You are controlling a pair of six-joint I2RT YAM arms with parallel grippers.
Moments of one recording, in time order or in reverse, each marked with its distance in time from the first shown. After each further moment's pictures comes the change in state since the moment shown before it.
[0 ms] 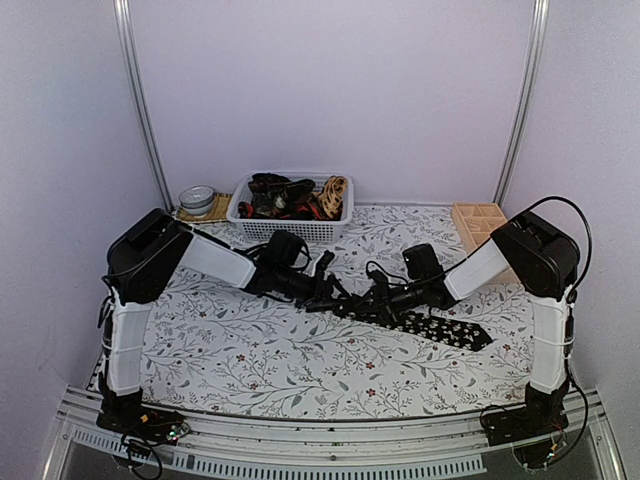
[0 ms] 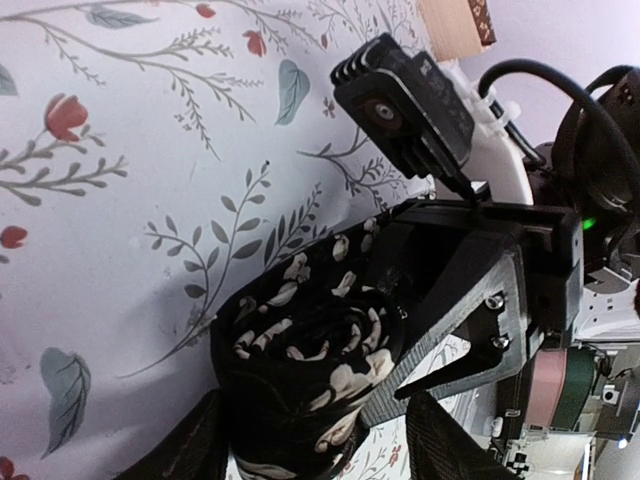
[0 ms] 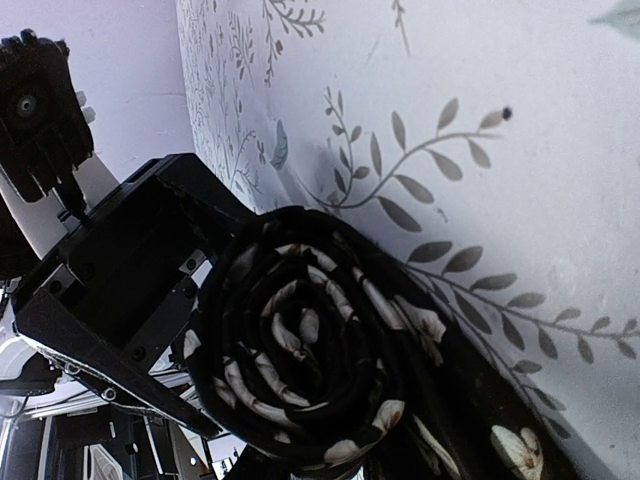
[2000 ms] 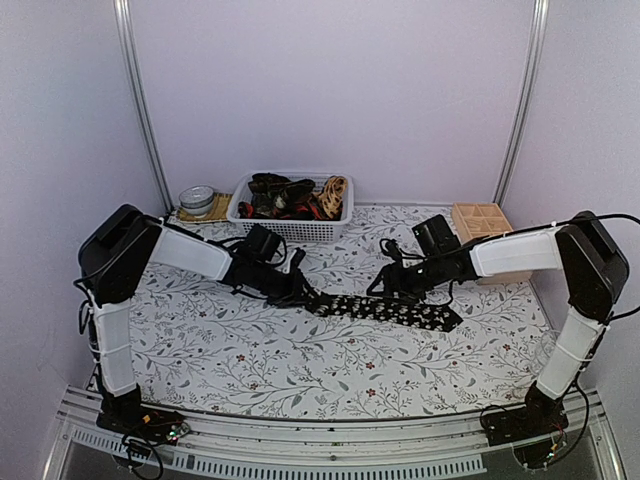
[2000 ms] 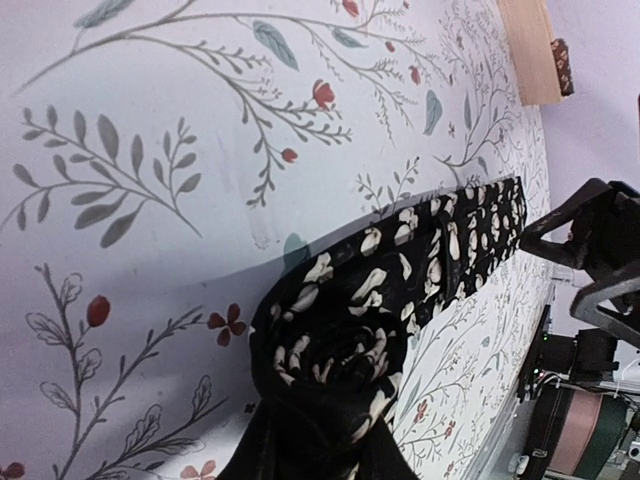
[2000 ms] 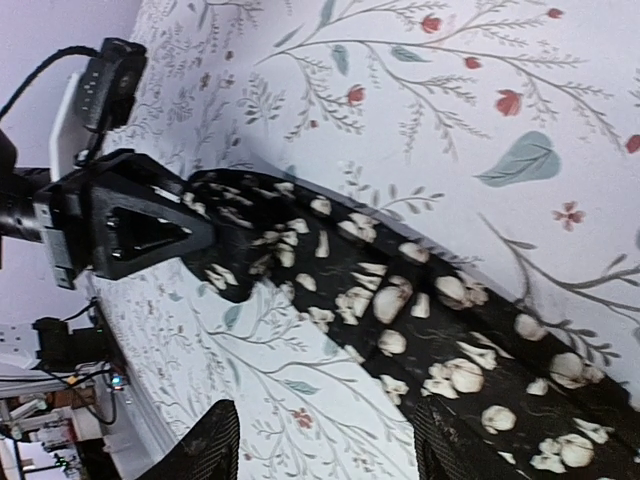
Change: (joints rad) left arm 0.077 -0.158 -0.108 -0.196 -0.172 0.064; right arm -0.004 -0.326 0.065 -0.550 0.345 -0.478
